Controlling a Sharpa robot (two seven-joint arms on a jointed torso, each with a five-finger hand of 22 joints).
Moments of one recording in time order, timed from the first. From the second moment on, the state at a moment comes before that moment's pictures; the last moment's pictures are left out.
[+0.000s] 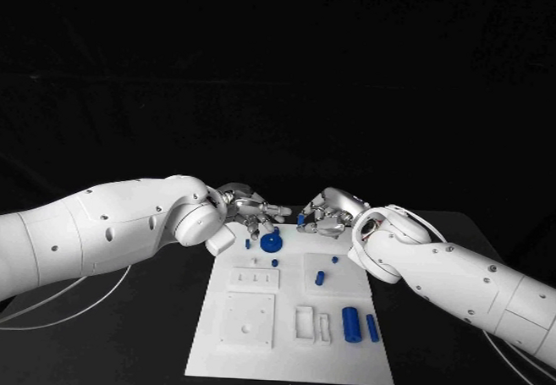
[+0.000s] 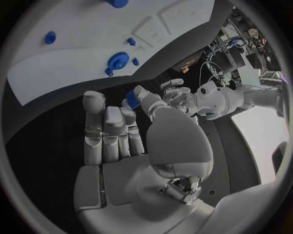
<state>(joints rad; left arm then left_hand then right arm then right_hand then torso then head) 1.53 -0.54 -0.21 1.21 -0.36 -0.06 -0.24 1.19 -0.01 0.03 0.12 0.06 1.15 0.06 0.07 0.09 1.47 -0.04 0.31 0.19 1.40 -0.10 1.03 0.52 0.04 1.07 -0.12 0.99 0.60 1.13 -0.58 0.24 1.26 -1.43 -0.25 -0.13 1.27 -0.07 0.37 -0.10 0.19 1.19 0.07 0.06 0.06 1.22 -0.02 1.05 1.11 1.44 -0.08 1.06 1.07 0.09 1.47 -0.10 0.56 1.31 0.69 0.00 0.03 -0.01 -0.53</state>
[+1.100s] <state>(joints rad) 1.53 -0.48 -0.21 1.18 -0.53 -0.05 -0.38 1.12 -0.12 0.11 0.24 0.06 1.15 0.05 0.07 0.25 1.47 -0.04 0.30 0.20 1.40 -0.10 1.03 0.52 0.05 1.06 -0.12 0.99 0.62 1.14 -0.56 0.22 1.32 -1.50 -0.23 -0.20 1.27 -0.08 0.37 -0.10 0.19 1.19 0.07 0.06 0.06 1.22 -0.02 1.04 1.10 1.44 -0.08 1.06 1.07 0.09 1.47 -0.10 0.56 1.31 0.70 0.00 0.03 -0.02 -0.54</state>
